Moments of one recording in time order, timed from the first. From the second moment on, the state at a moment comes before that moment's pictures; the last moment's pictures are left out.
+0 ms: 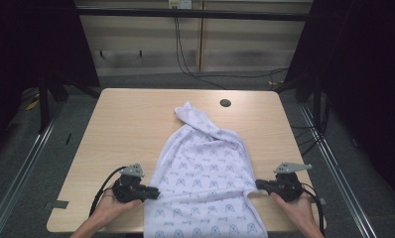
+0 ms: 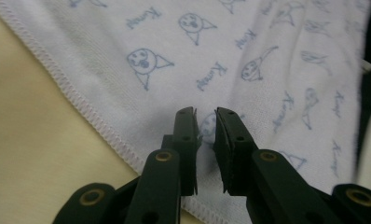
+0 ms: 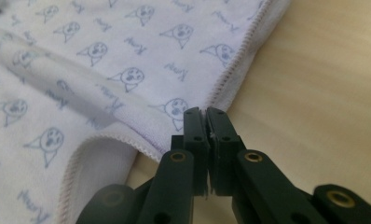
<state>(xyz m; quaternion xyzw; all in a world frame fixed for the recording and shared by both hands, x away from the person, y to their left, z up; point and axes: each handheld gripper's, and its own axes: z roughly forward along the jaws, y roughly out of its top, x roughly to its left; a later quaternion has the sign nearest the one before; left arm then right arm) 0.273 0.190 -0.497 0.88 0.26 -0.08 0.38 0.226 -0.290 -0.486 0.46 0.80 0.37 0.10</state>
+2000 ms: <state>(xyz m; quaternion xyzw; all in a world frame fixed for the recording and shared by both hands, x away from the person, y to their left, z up) 0.353 0.167 -0.500 0.85 0.34 0.01 0.40 0.287 -0.239 -0.497 0.41 0.84 0.34 0.13</state>
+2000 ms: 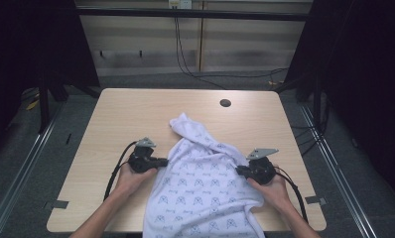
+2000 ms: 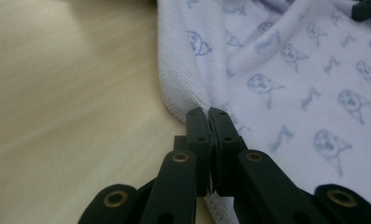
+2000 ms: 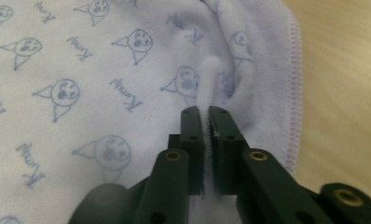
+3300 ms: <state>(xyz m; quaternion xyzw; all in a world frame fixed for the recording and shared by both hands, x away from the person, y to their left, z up) 0.317 0.138 -0.502 0.87 0.27 -0.06 0.41 0.365 -0.128 -0.509 0.34 0.83 0.43 0.04</state>
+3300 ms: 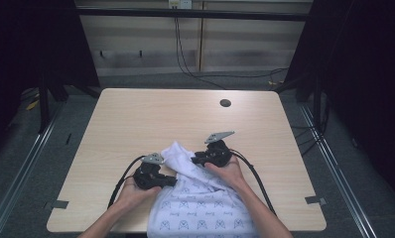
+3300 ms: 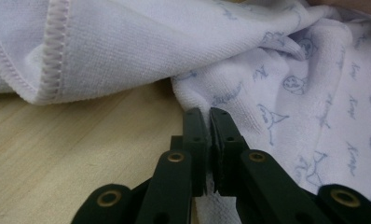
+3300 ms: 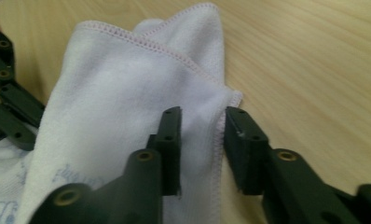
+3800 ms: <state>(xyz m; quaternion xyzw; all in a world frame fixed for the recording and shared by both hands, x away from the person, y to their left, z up) 0.304 0.152 -0.496 0.87 0.27 -0.06 0.41 0.336 -0.216 -0.446 0.38 0.79 0.46 0.14</state>
